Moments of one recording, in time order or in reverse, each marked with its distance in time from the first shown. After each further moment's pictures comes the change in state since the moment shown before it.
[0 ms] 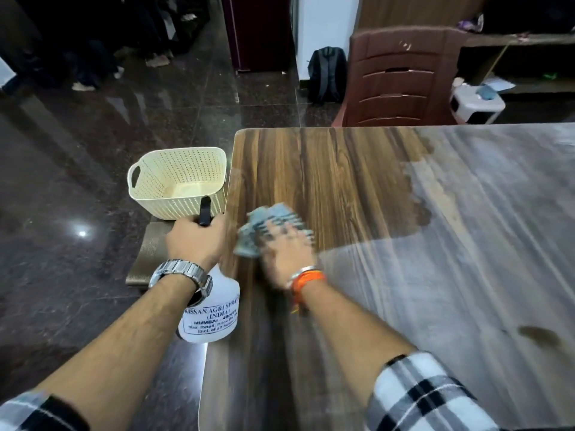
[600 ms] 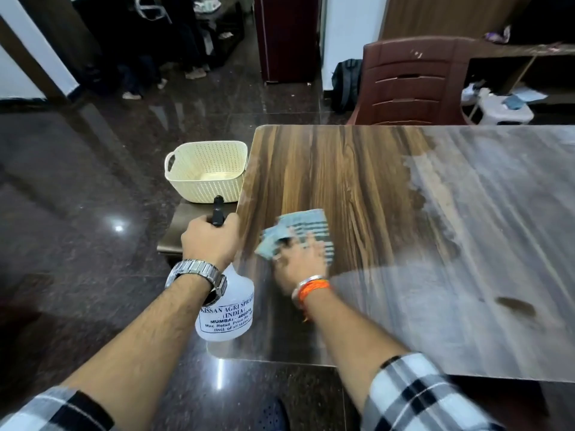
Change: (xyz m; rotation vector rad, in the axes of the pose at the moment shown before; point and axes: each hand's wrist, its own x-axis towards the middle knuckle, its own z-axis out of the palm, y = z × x) left_hand -0.113 -0.020 -0.029 -0.088 0.086 -0.011; right_hand -0.106 -0.007 0.017 -0.020 0.031 0.077
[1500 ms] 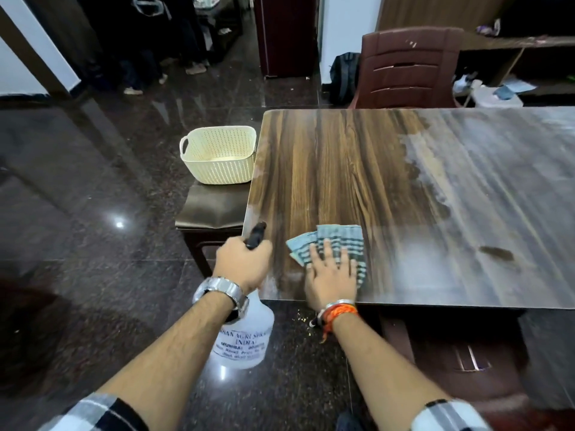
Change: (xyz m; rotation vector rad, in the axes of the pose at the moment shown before) left_hand -0.090 -0.067 -0.043 0.093 -0.284 0.050; right_hand -0.134 -0.005 0.027 0.052 0.097 0.268
